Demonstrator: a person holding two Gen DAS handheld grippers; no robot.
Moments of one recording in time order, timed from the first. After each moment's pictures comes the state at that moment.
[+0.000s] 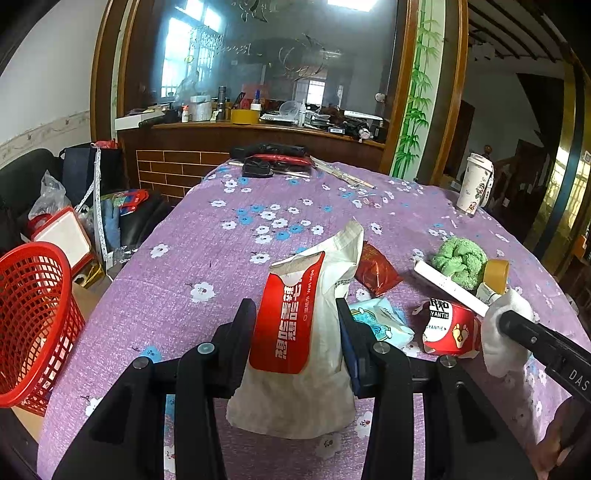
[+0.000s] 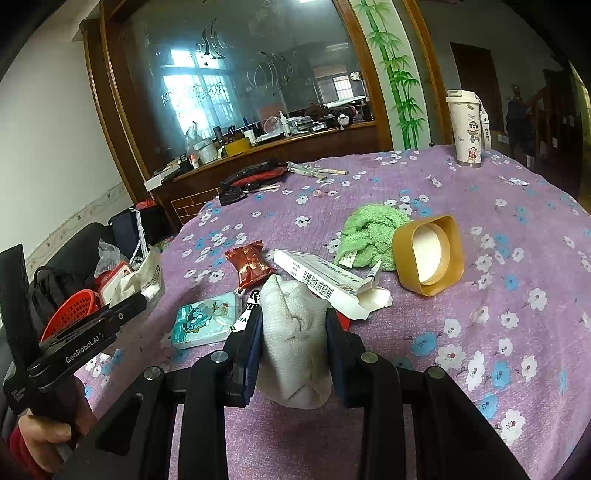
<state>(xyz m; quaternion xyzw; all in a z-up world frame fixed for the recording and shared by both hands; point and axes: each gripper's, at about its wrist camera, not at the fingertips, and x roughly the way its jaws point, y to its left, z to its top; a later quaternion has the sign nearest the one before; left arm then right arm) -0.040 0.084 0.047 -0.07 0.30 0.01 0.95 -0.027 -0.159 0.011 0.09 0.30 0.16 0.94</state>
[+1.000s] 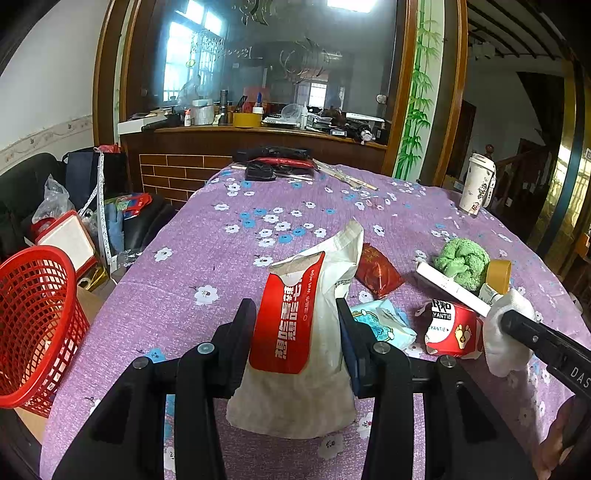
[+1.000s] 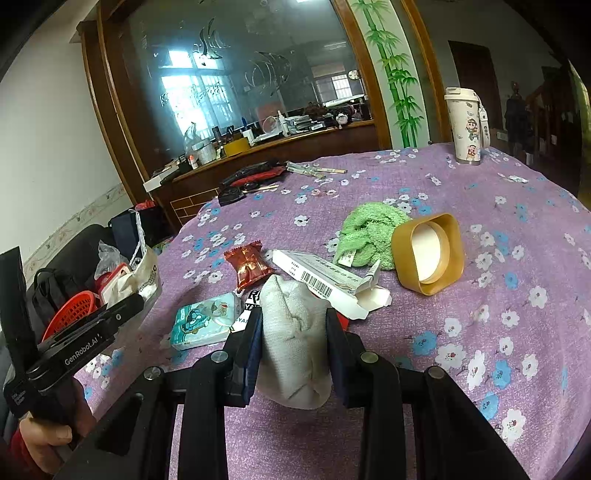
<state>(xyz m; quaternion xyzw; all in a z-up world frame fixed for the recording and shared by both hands) -0.040 0.083 0.048 -0.07 0.30 0.01 0.95 -0.027 -0.162 0.010 0.10 0.30 0.16 0.94</state>
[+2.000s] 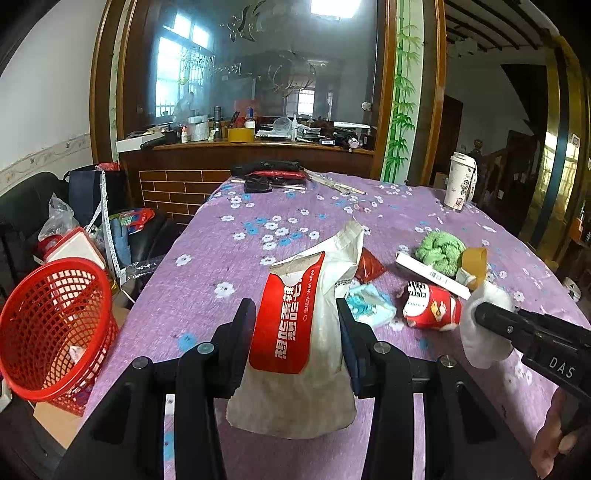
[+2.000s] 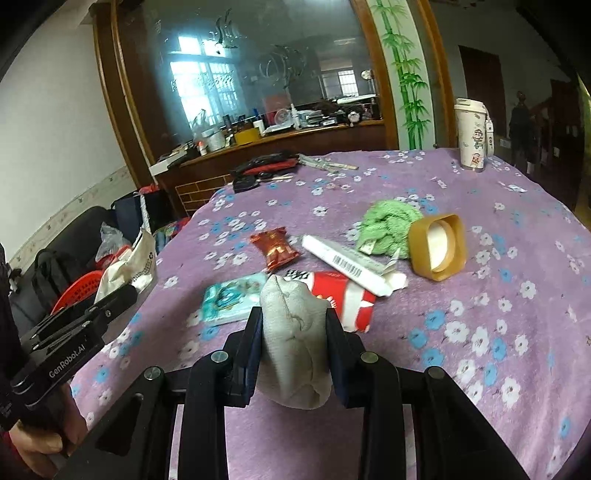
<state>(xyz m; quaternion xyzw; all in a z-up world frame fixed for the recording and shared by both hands) -0.084 0.101 0.072 -0.04 0.29 0.00 0.96 -0.066 -0.126 0.029 0.07 0.32 0.16 0.93</state>
